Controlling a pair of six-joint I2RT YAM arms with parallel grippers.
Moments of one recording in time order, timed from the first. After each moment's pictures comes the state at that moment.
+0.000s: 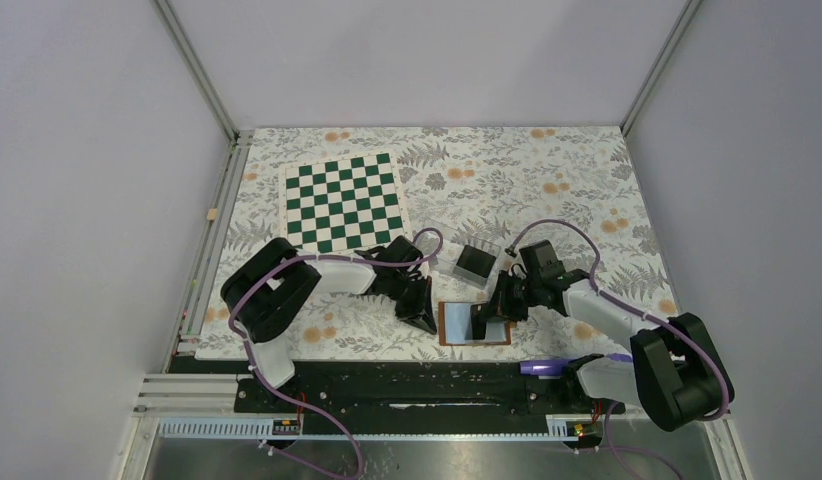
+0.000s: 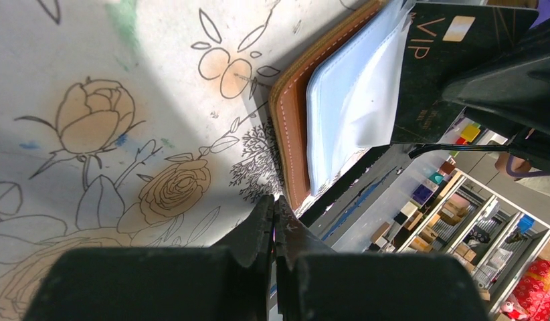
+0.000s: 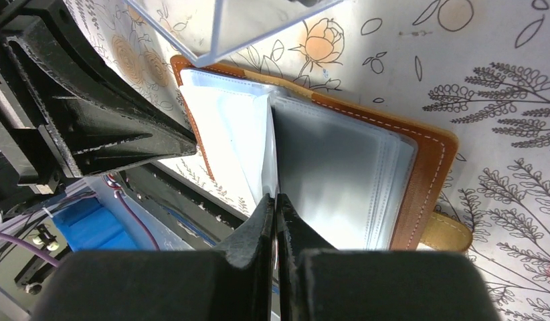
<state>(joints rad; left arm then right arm) -0.79 1.79 0.85 -0.17 0.62 -0.73 0.39 1.23 0.48 -0.34 -0.52 0.62</state>
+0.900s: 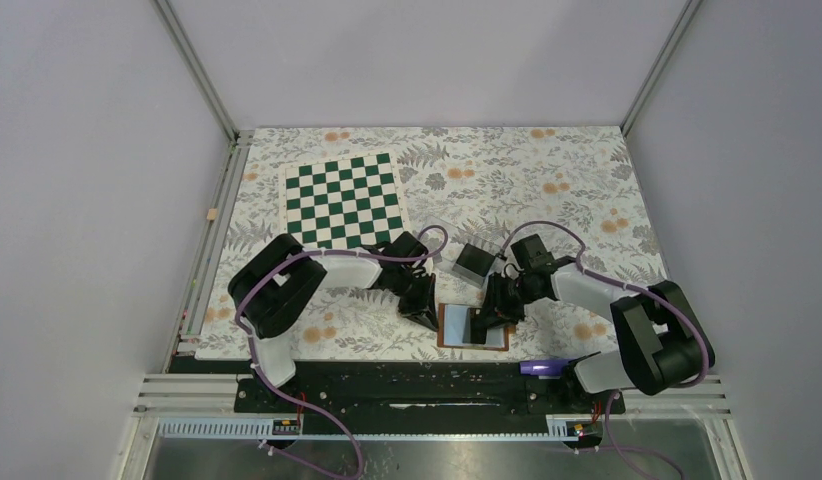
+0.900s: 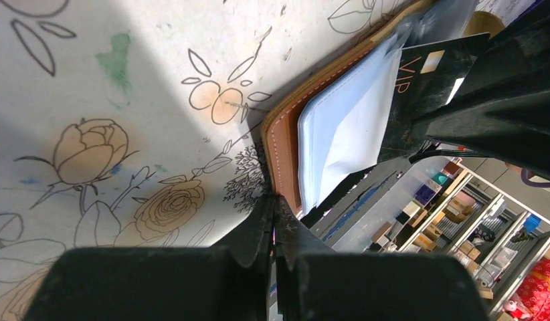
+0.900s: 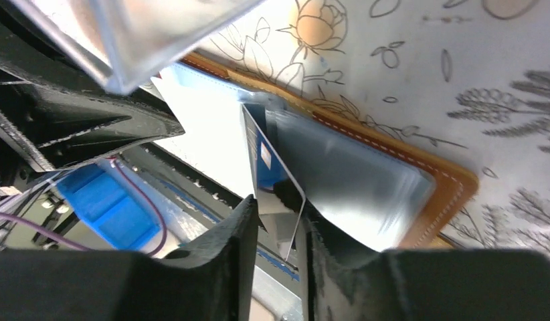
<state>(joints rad) -0.79 1.84 0.93 -0.25 0.61 -0.70 0.39 1.42 0.56 -0.42 -0.61 0.57</state>
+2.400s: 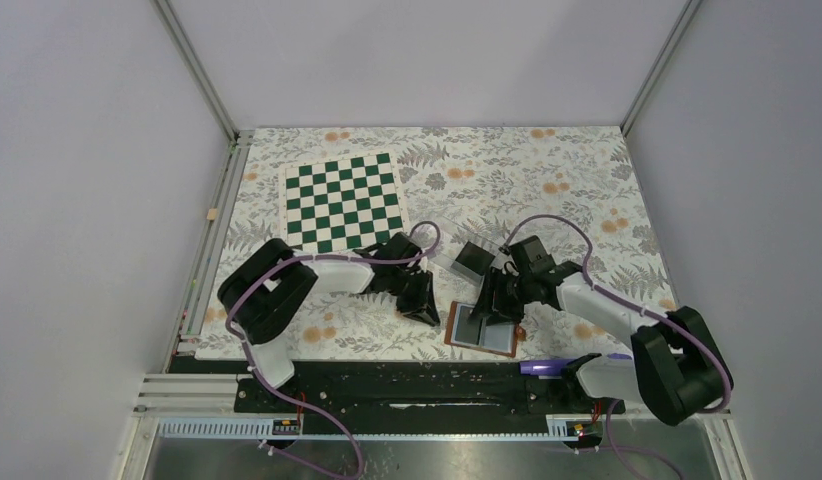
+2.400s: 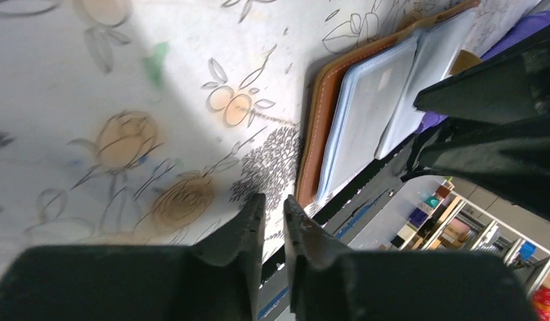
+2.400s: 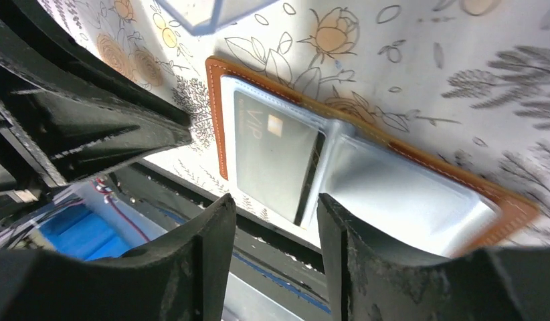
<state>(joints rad) -0.79 1.80 0.90 -0.17 0.57 -0.75 0.46 1.30 0.55 -0.40 -0.47 0.69</state>
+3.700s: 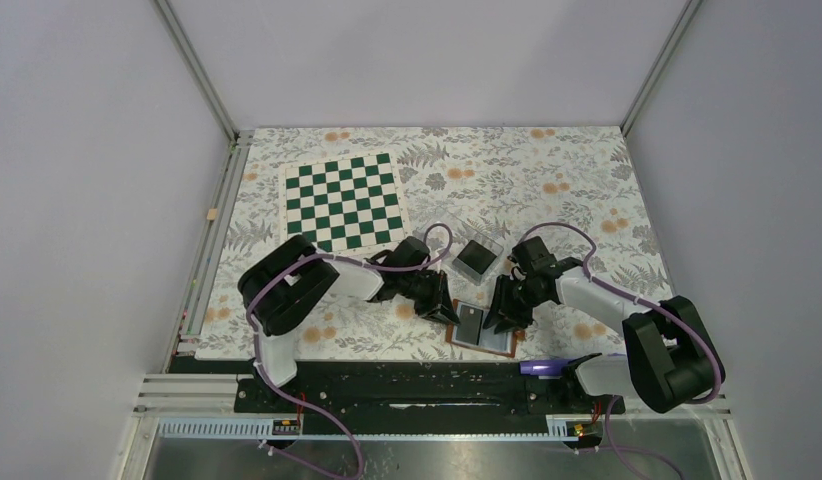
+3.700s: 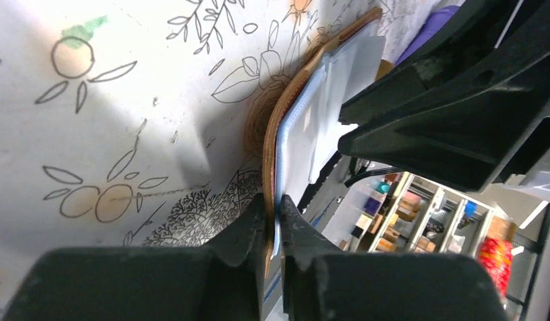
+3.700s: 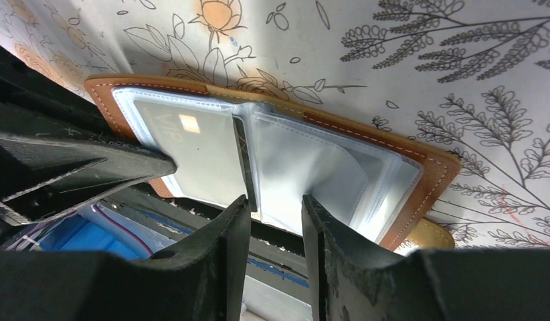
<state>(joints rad) -0.83 1.89 0.82 0.27 0.72 -0.95 0.40 1.33 0.57 -0.57 -0.41 0.65</state>
